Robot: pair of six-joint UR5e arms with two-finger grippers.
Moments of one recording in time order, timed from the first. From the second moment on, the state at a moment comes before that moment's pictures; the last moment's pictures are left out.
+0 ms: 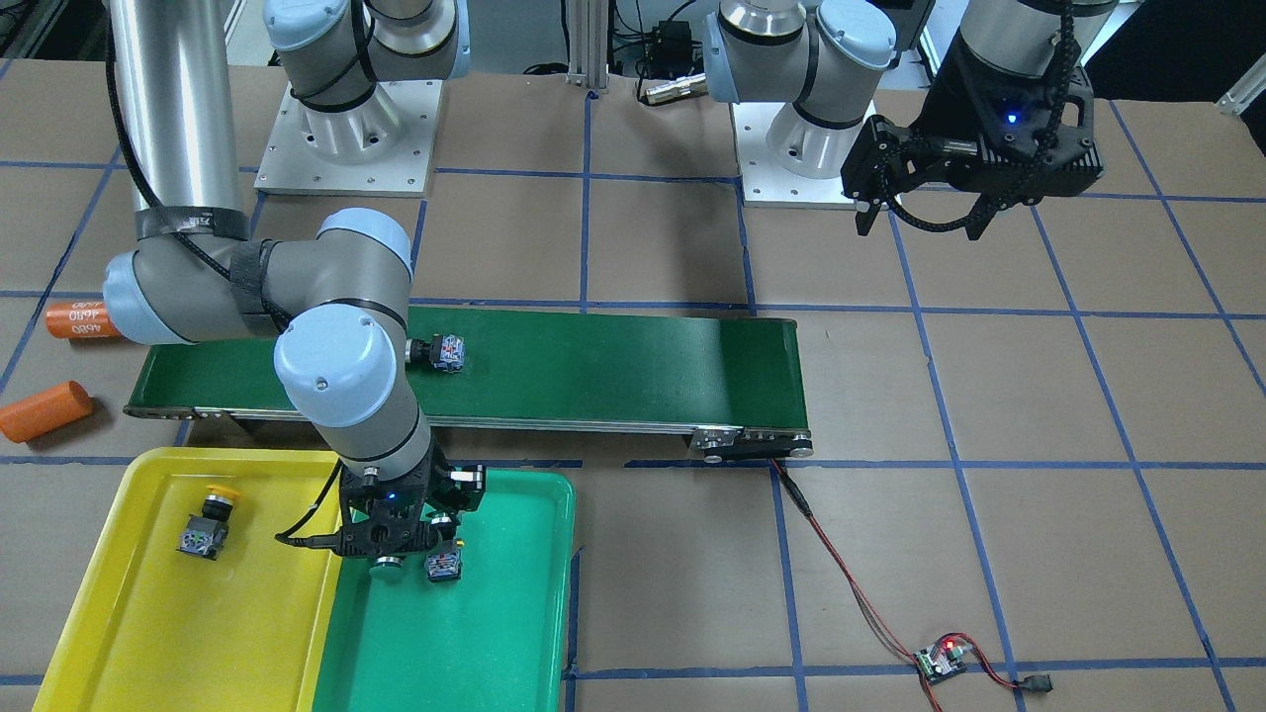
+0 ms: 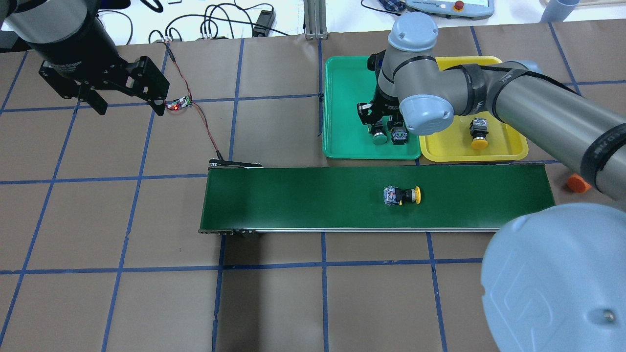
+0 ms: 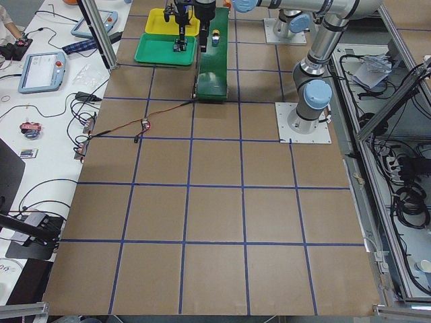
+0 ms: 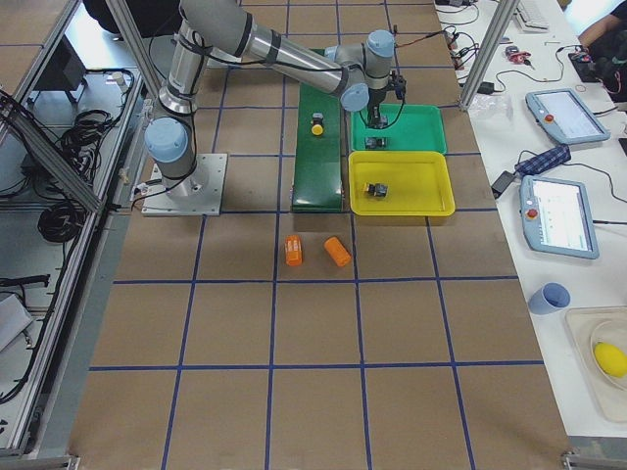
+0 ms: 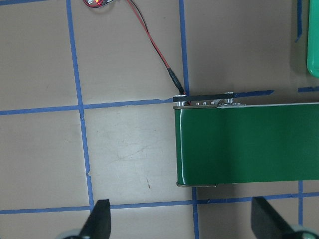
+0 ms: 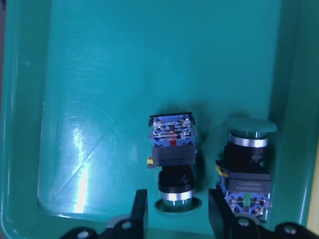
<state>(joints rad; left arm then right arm) -1.51 -1.54 -1.50 -1.64 1.61 0.11 1.68 -1.06 1.62 -2.22 -1.53 0.06</state>
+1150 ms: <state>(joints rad) -1.51 -1.56 -1.50 -1.64 1.61 0.11 1.52 -1.38 1.78 -1.79 -1.53 0.49</state>
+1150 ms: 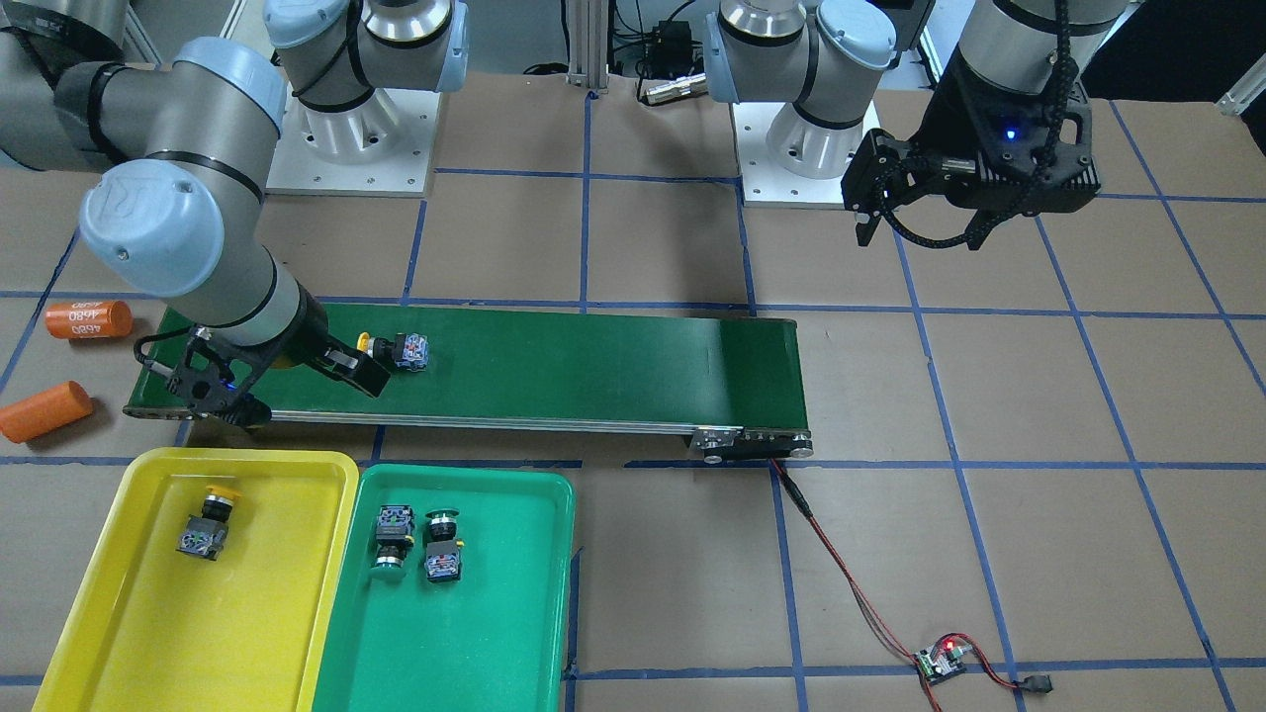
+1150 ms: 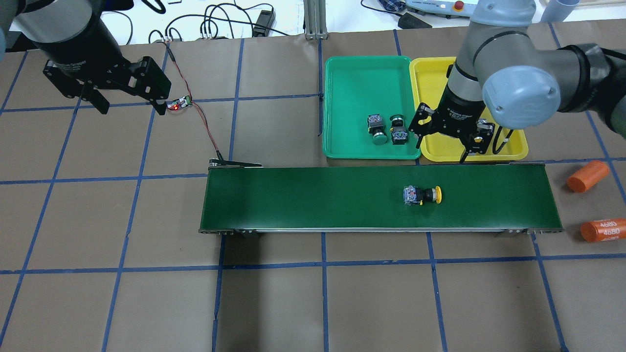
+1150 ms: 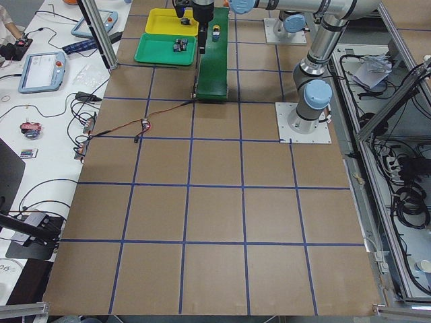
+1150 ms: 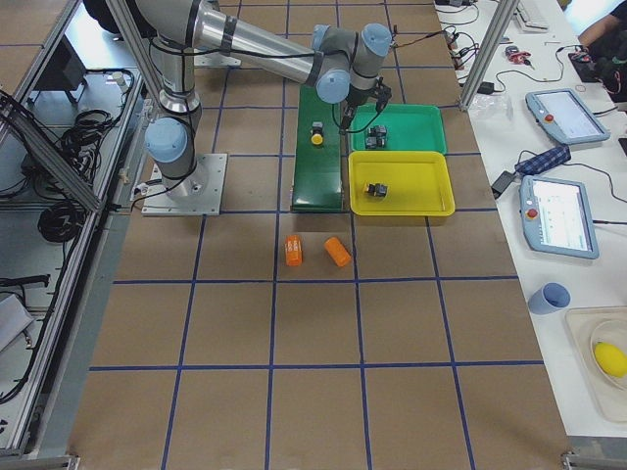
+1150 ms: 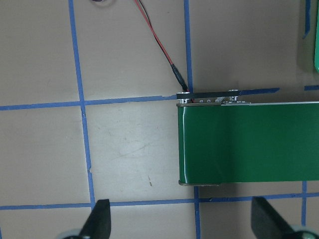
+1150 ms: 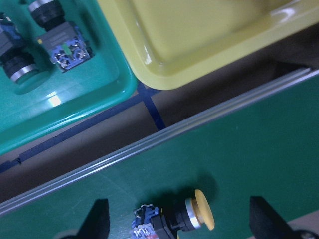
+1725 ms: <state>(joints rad) -1.51 -1.56 -1.50 -1.64 1.61 0.11 1.50 -1.46 1.91 -1.81 -1.53 0.82</state>
